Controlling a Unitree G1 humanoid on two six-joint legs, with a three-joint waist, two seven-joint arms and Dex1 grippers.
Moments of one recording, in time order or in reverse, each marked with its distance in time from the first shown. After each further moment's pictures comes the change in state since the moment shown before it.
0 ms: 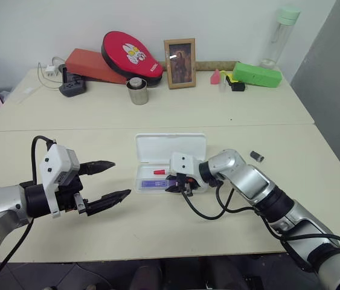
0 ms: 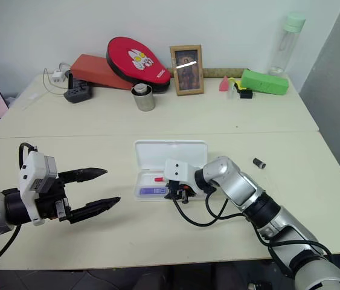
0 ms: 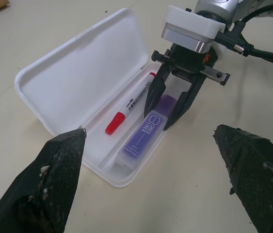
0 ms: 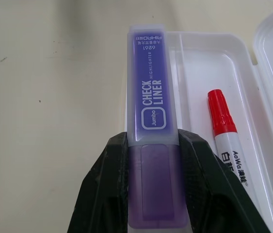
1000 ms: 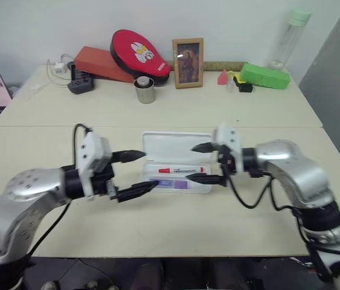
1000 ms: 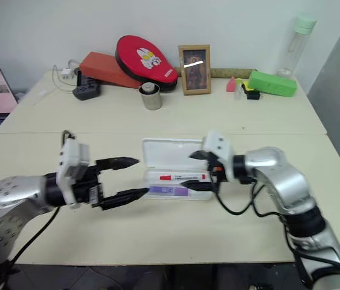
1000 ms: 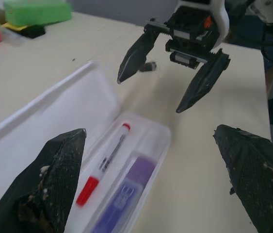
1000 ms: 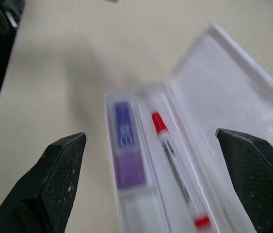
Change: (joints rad) left arm -0.371 -0.147 -0.369 0.106 0.024 -0.053 0.022; right arm 0.232 -0.271 -0.486 -0.448 0.272 0.341 -0.022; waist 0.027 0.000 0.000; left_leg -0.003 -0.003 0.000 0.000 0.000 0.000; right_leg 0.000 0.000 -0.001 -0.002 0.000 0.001
